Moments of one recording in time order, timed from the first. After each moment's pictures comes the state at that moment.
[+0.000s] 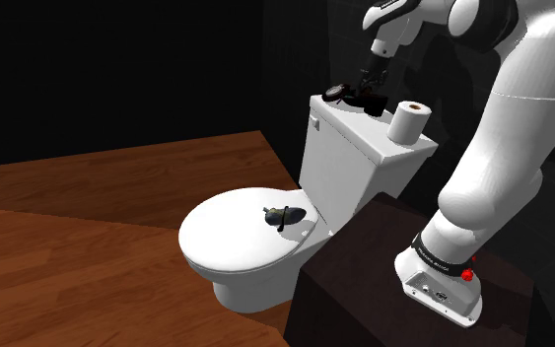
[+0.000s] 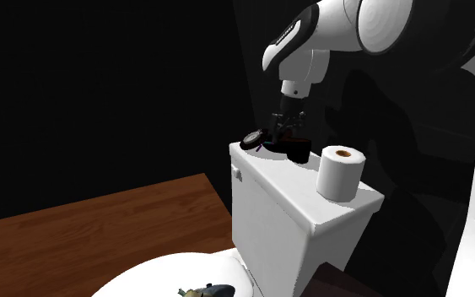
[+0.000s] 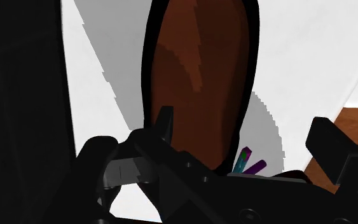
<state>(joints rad) -0.24 0.23 -0.49 -1.79 0.24 2.00 -0.57</state>
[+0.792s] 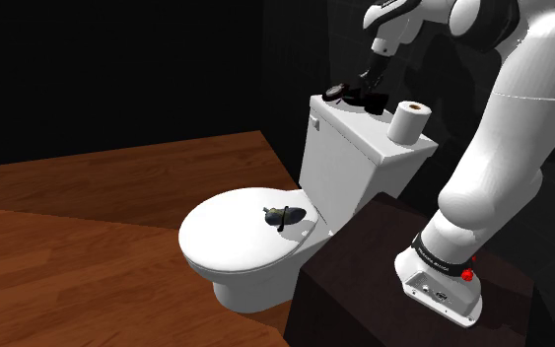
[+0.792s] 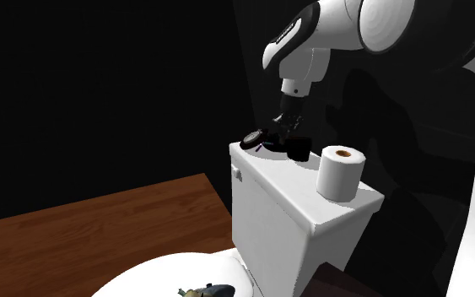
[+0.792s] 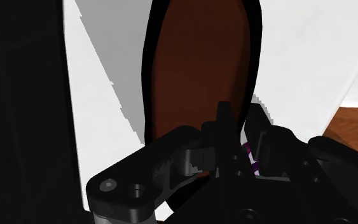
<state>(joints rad) -0.24 0.22 -0.49 -1.78 0.23 1.99 -0.56</state>
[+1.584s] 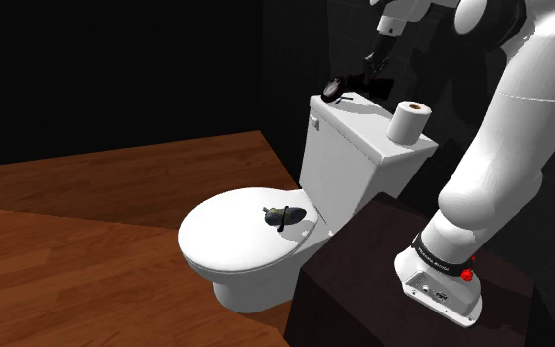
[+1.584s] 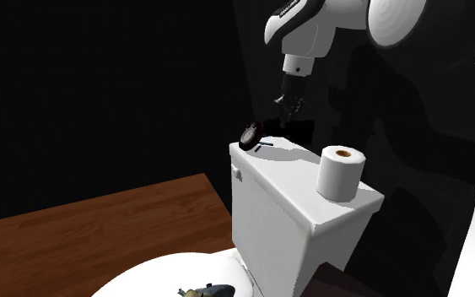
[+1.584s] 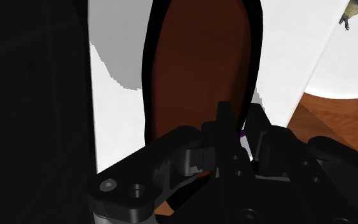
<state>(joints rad) -0.24 0.19 -0.50 -1.66 0.21 1.84 -0.53</state>
